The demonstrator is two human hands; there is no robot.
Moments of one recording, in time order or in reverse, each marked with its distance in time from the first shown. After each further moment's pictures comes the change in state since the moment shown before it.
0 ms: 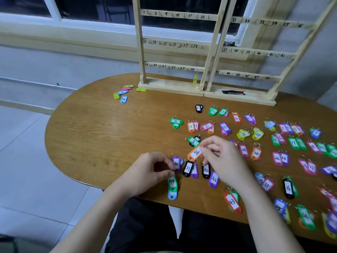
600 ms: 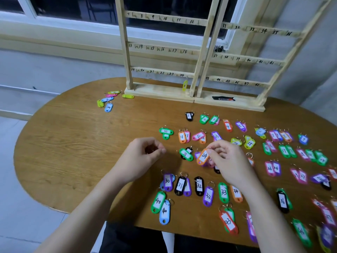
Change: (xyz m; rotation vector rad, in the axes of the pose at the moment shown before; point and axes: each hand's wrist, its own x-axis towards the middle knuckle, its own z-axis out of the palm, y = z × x) left_hand 0.067 -0.001 -0.023 -0.113 0.142 -0.047; right_hand 0.040 0.023 -0.025 -0.094 0.117 0.093
